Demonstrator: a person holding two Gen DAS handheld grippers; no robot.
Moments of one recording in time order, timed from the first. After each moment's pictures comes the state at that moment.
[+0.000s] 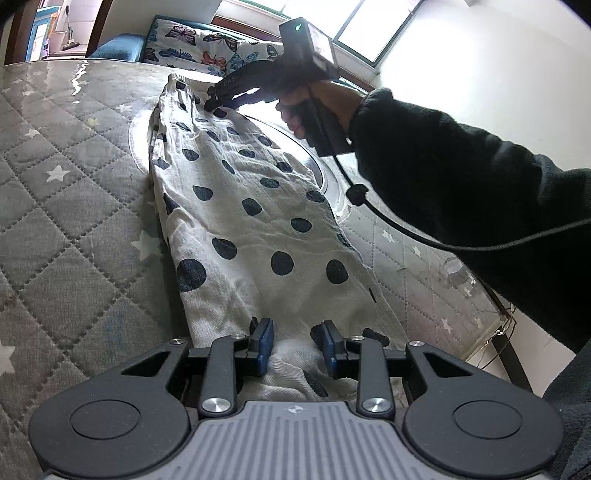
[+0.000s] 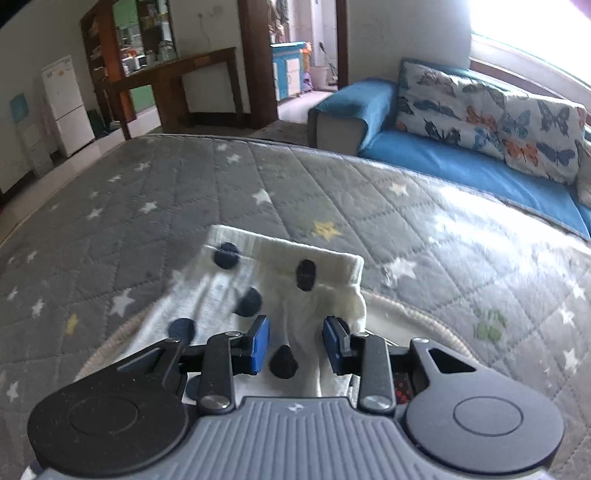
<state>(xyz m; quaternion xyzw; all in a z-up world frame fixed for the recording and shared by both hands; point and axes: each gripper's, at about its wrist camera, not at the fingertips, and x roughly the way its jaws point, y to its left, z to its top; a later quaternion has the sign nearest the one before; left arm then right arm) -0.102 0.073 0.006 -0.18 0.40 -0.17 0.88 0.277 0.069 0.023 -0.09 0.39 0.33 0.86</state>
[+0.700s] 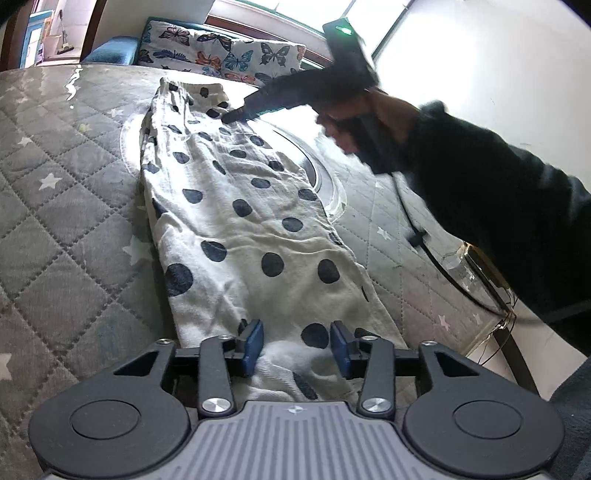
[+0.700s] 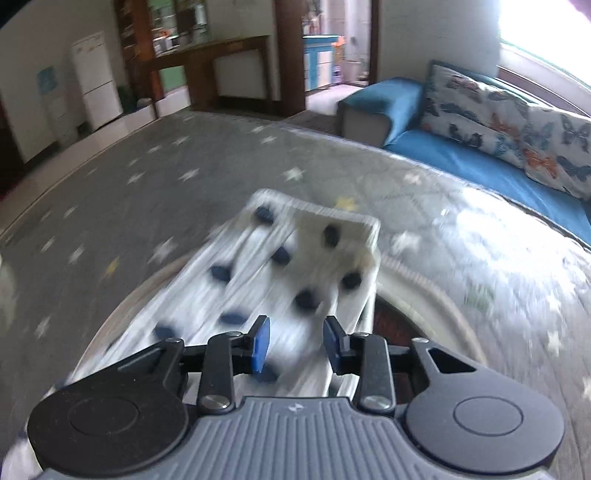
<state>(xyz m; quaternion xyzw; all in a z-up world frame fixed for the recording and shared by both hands) -0.102 0.067 0.007 -0.17 0.41 -0.17 0.88 0.227 0.035 0.038 -0.13 0.39 0.38 0.83</state>
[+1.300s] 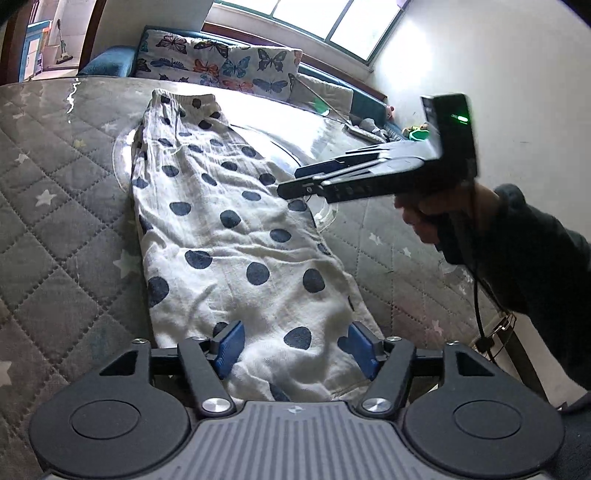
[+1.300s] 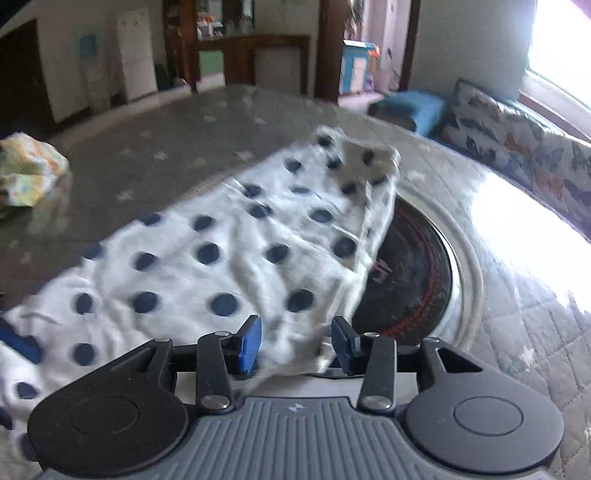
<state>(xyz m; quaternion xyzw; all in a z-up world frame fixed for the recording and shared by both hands) -0.100 0.060 0.017 -0.16 0.40 -0.16 0.89 0.103 -0.036 0.039 -0.18 0.35 0.42 0.82</state>
